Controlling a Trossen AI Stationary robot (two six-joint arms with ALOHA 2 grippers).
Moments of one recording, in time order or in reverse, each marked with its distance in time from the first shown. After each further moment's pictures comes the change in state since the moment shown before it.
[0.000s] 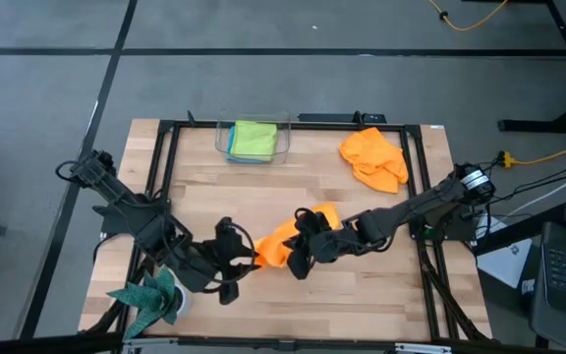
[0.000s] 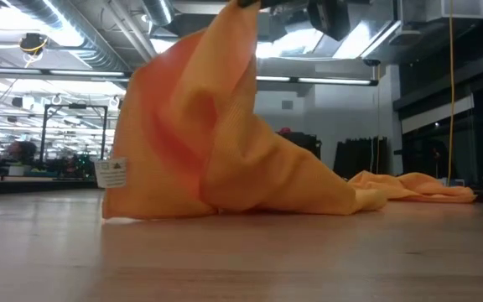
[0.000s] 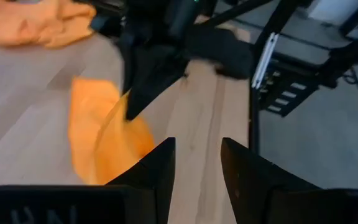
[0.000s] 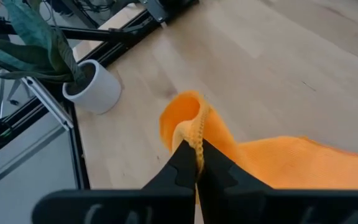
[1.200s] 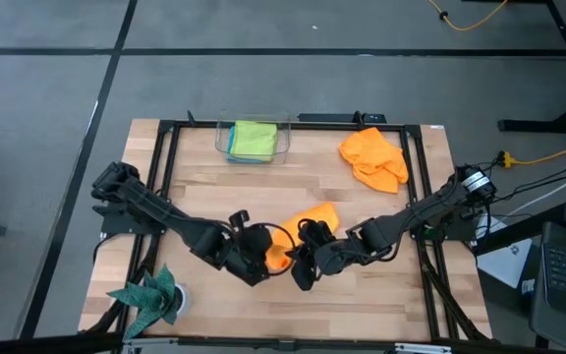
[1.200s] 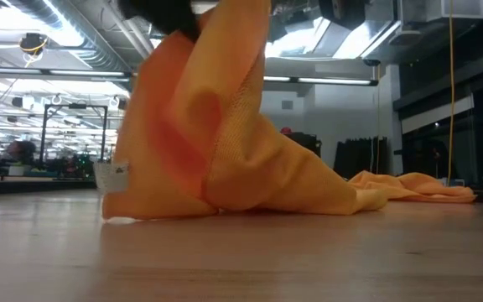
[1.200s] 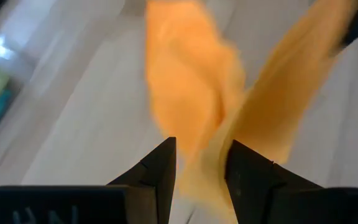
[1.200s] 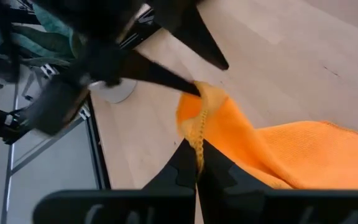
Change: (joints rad) left arm 0.166 0.235 -0.001 -0.210 0.028 -0.041; right arm 0.065 0.001 -0.001 0.008 0.013 0.043
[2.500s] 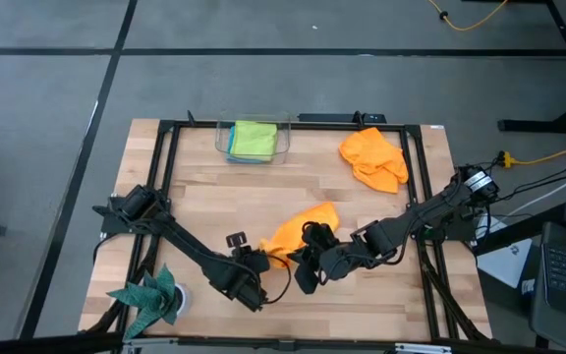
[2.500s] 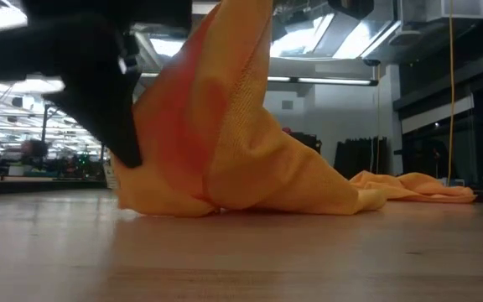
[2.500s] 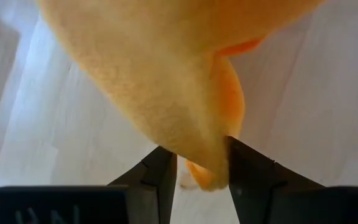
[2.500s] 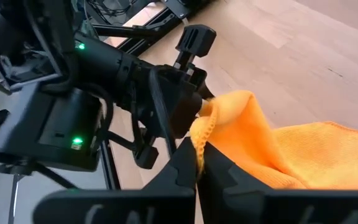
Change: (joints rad) left arm -0.090 0.275 -0.036 -0.090 0.013 -0.125; right arm 0.031 -0.017 0.000 0.005 0.037 0.022
